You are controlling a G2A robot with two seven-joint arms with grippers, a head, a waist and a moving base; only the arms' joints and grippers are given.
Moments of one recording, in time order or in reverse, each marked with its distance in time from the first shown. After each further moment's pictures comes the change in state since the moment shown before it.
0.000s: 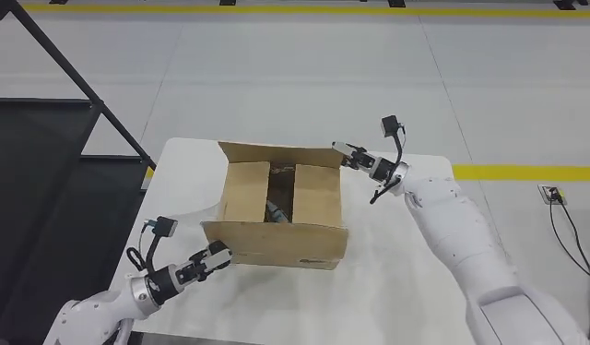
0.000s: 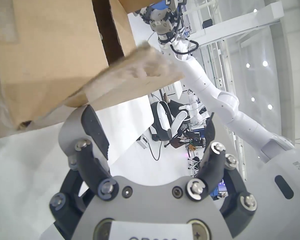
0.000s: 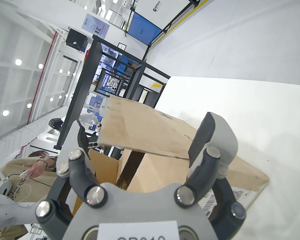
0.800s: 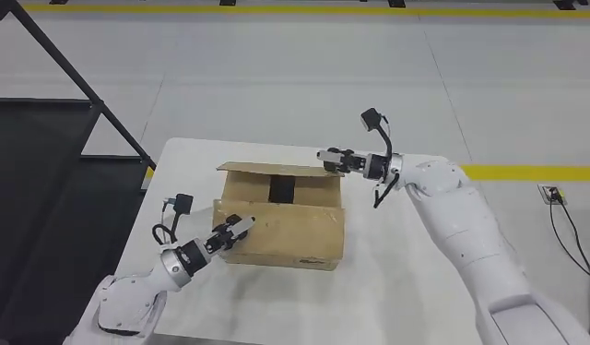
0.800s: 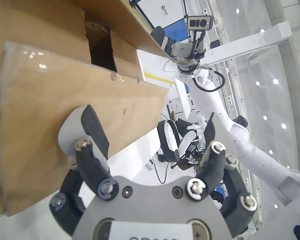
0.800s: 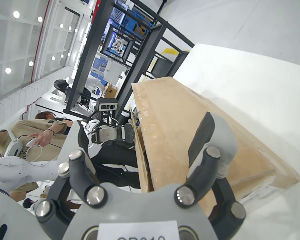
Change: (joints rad) left arm -0.145 -0.018 0.188 0.021 0.150 0.122 0.278; right arm -0.064 0.057 0.015 -0.335 -0.005 0.232 0.260
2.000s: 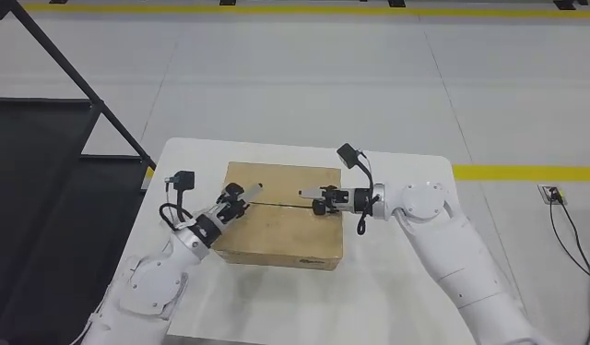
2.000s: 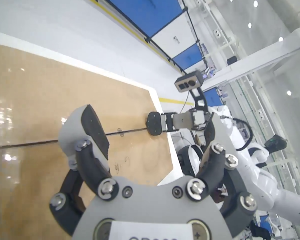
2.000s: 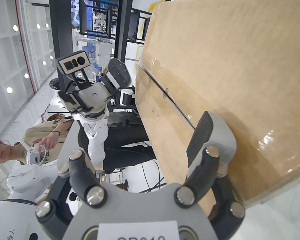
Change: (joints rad) left arm -0.100 -0.027 0.069 0.015 0.194 0.063 0.311; right arm -0.233 0.052 0.012 -0.367 -0.052 0.401 0.054
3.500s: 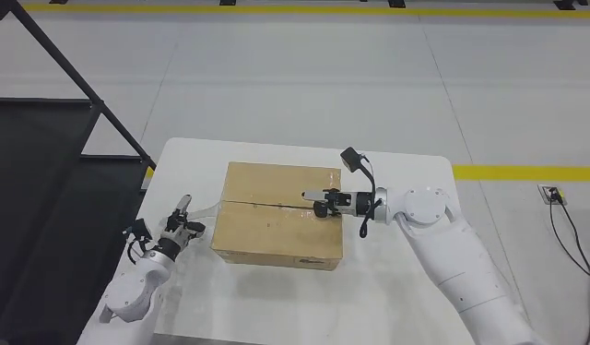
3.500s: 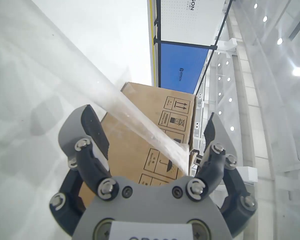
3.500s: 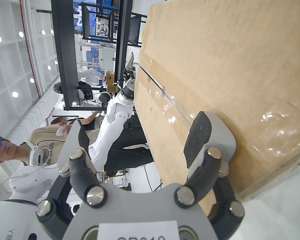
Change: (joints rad) left arm -0.013 -0.040 -0.104 0.472 -0.565 0.119 0.057; right arm -0.017 0.004 0.005 0.011 0.014 -0.022 -0.011
